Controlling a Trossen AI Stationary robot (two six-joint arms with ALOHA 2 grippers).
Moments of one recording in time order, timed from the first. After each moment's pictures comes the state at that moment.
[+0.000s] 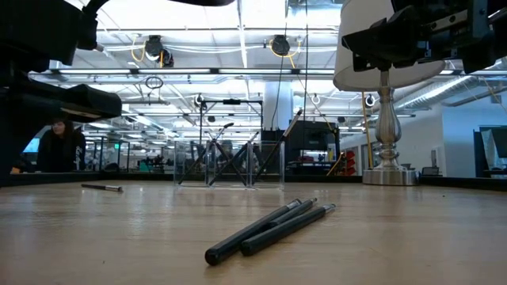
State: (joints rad) left arm -0.64 1.92 1.17 -0.75 0.03 -0.16; right arm 0.13 1.09 0.31 0.69 -0.13 -0.19
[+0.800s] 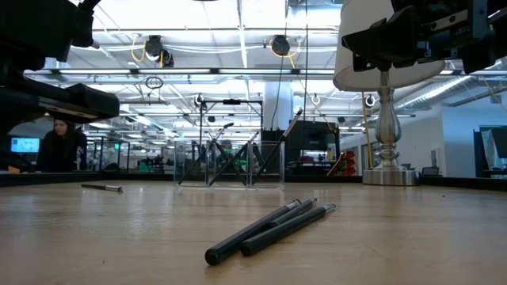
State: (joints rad) left arm -0.64 1.92 1.17 -0.70 0.04 -0.15; right arm 0.13 1.09 0.31 0.69 -0.13 -0.19
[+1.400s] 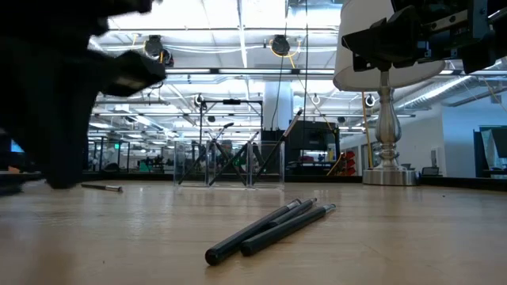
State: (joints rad) left arm -0.64 1.92 1.27 -0.68 -0.15 -0.23; right arm 0.13 1.09 0.31 0.69 -0.13 -0.19
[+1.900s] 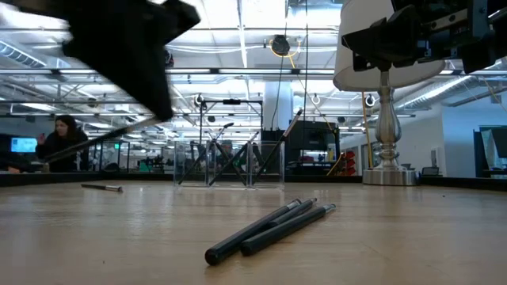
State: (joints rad) left arm -0.60 1.91 1.40 -0.74 -0.45 -0.16; right arm 0.13 1.09 0.31 0.70 -0.13 -0.19
